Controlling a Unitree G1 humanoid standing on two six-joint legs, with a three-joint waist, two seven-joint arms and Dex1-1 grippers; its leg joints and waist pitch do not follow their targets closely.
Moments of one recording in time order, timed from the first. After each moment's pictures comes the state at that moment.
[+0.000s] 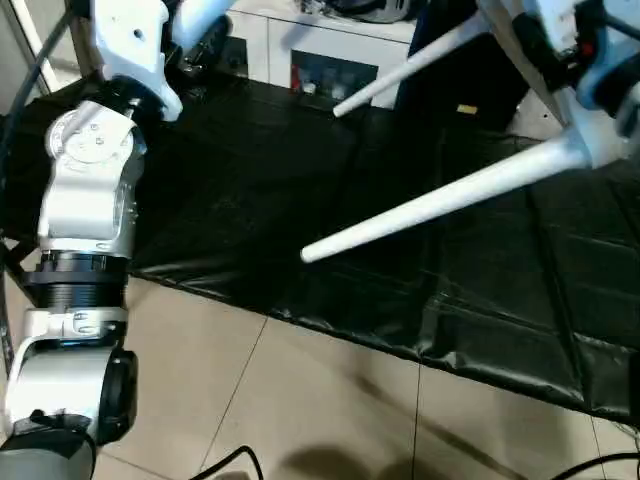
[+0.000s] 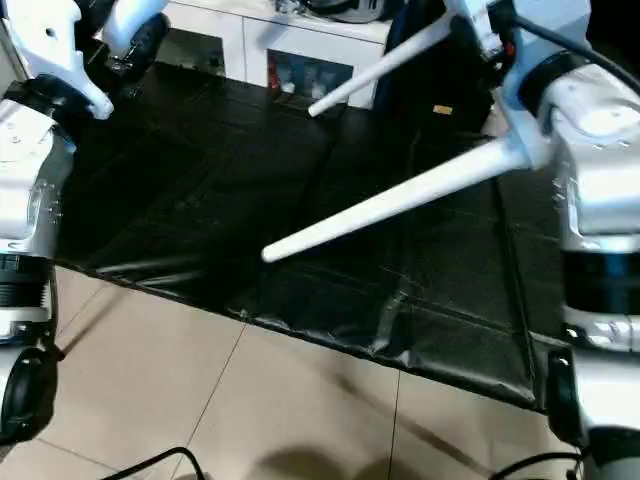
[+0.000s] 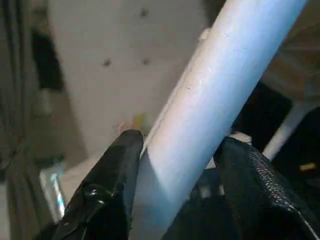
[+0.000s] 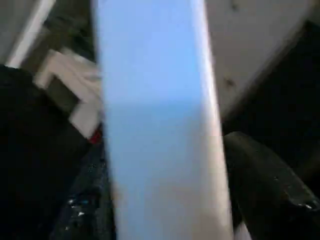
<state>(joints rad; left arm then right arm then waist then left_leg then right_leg) -0.86 0.43 0.19 0.36 -0.08 0.07 -0.36 -0.84 -0.66 -0.05 0.08 0.12 0.36 0.51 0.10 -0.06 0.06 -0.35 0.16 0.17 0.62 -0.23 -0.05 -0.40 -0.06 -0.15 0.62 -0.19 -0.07</state>
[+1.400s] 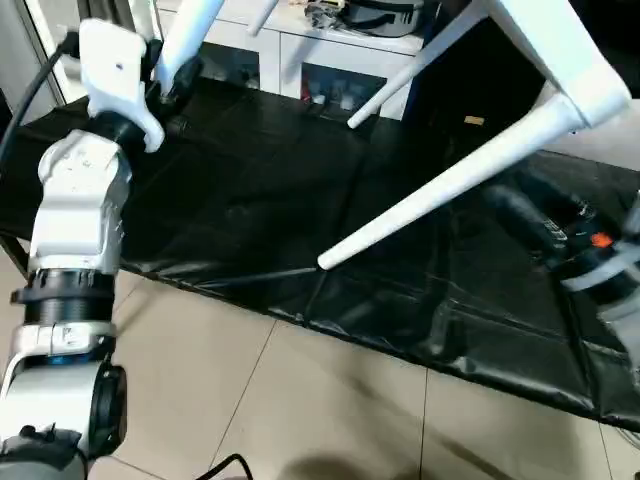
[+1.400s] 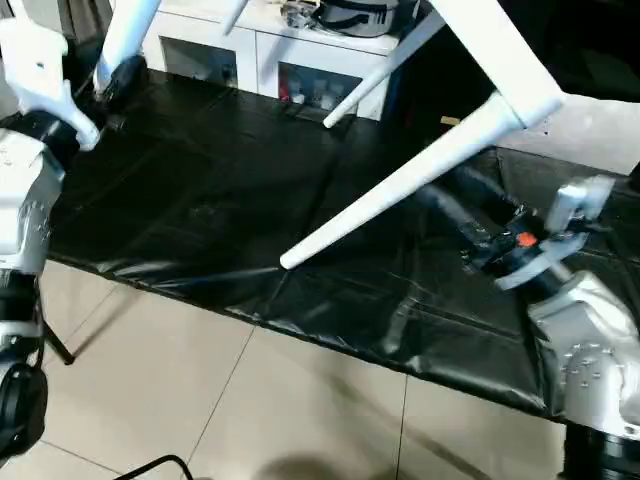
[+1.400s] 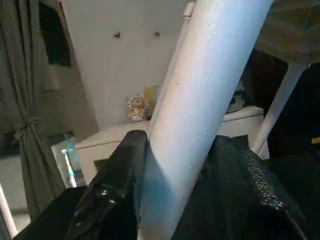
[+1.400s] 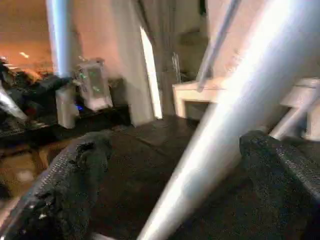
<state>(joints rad) -0.79 0.45 0.18 0.39 -0.08 0.06 -0.40 -0.23 -0.43 -0.35 -0.04 0.68 0.39 0.78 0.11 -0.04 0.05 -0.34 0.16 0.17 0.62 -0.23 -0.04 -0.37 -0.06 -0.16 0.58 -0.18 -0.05</state>
